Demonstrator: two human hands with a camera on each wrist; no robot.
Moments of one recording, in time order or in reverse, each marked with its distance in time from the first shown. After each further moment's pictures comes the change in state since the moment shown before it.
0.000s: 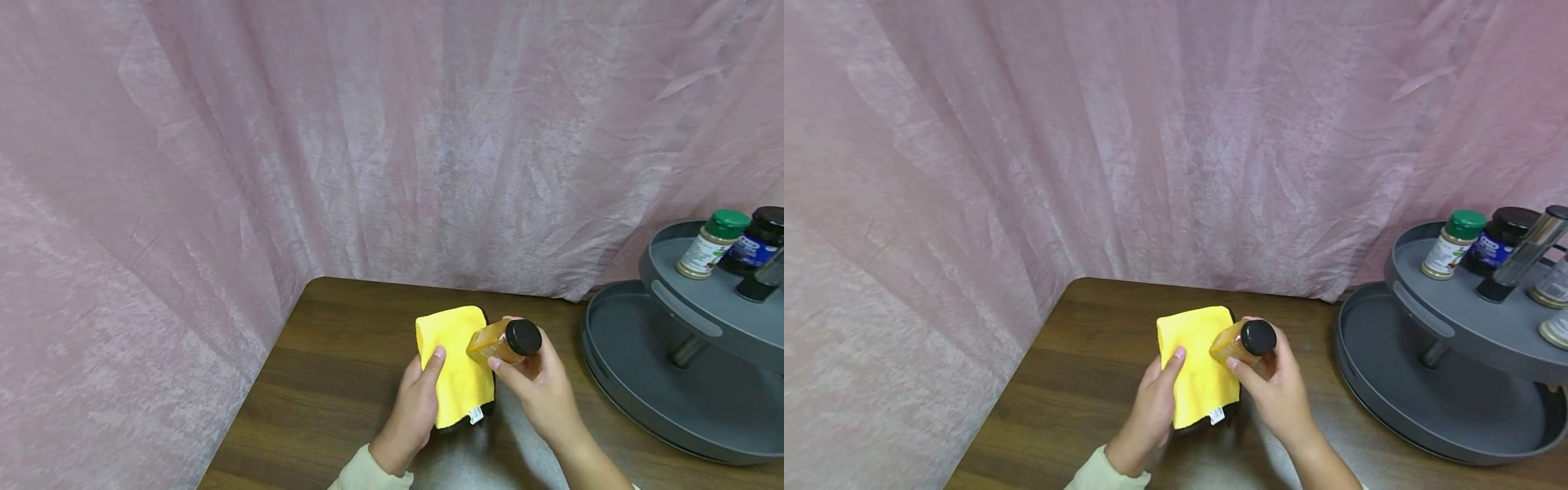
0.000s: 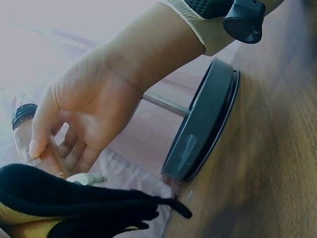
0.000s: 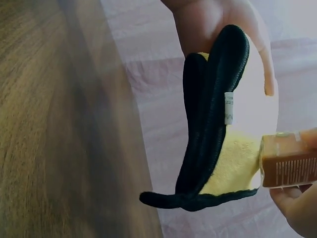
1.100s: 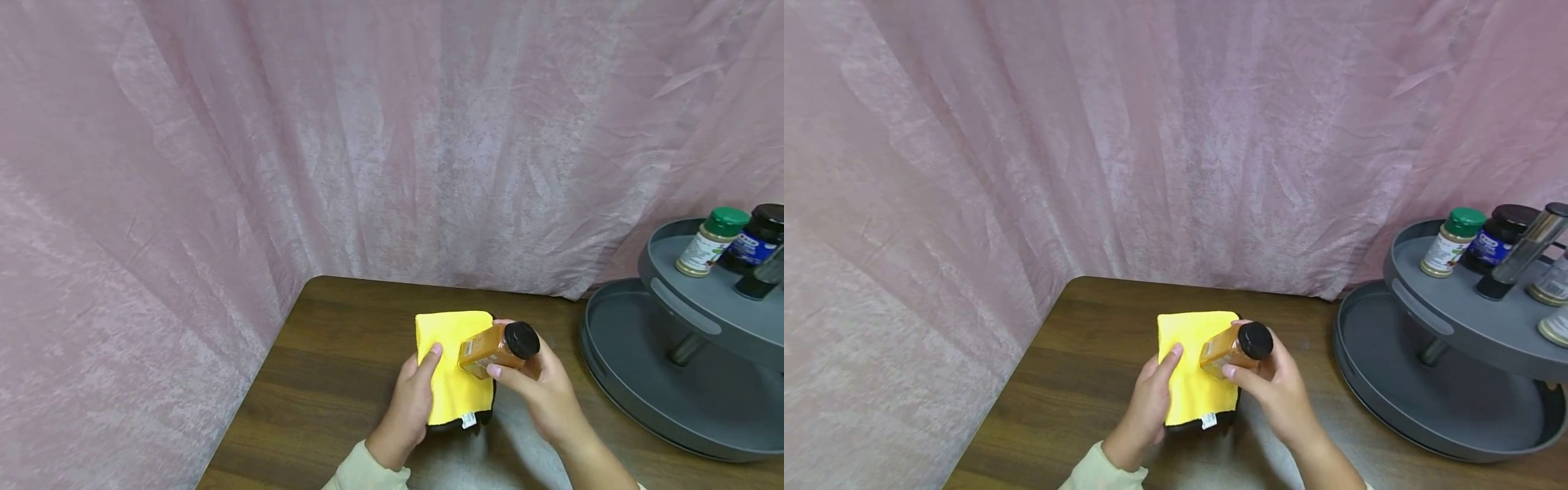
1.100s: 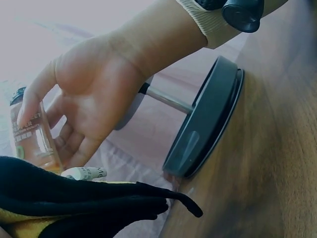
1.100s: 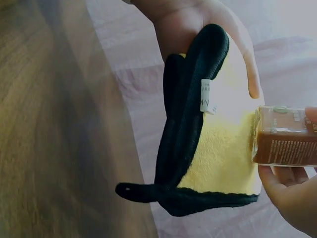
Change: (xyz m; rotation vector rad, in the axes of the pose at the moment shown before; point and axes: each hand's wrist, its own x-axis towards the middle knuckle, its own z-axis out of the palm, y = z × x) left_hand 0.003 0.001 -0.004 -0.014 0.030 -0.048; right_hand -0.001 -0.009 -0.004 0.153 -0.136 0.056
